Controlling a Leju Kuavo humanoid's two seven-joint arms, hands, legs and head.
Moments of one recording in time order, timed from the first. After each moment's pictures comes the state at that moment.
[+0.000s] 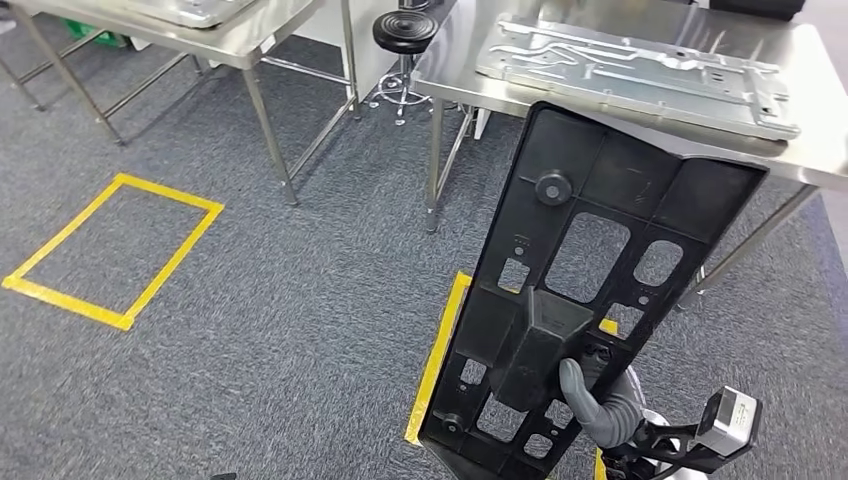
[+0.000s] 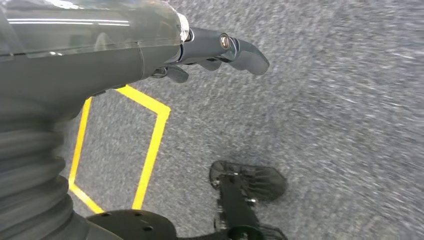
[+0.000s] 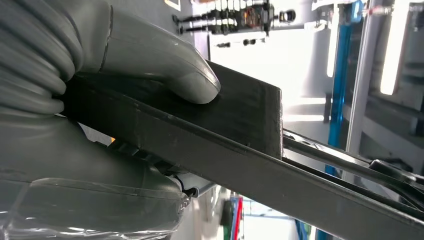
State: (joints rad) left arm -0.12 -0.18 1.23 -0.19 -1.11 0.03 -0.17; right arm 0.10 -0.08 0.03 -1.78 -0.33 0.65 -0.43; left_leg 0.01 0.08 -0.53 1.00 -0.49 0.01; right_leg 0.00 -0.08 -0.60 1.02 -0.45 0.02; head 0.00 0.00
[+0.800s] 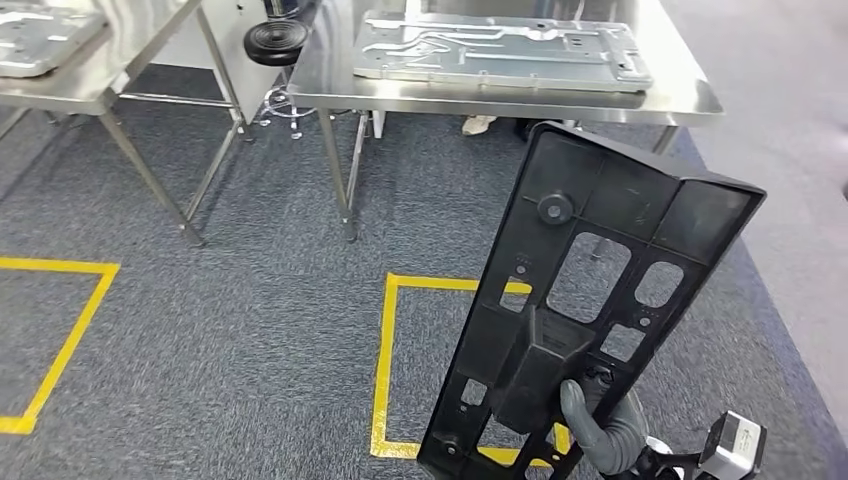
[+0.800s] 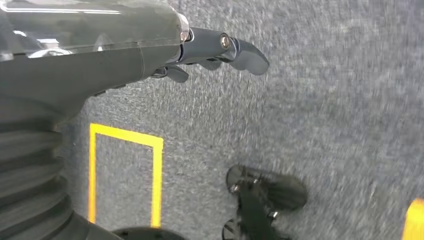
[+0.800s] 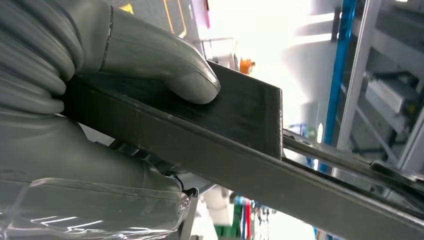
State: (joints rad) left arm -0.10 -0.18 1.23 -0.19 -1.15 0.02 -0.14; right arm 0.21 -0.06 0.03 -1.84 -0.33 0.61 -0.41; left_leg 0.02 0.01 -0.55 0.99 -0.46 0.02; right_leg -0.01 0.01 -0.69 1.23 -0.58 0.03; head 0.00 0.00
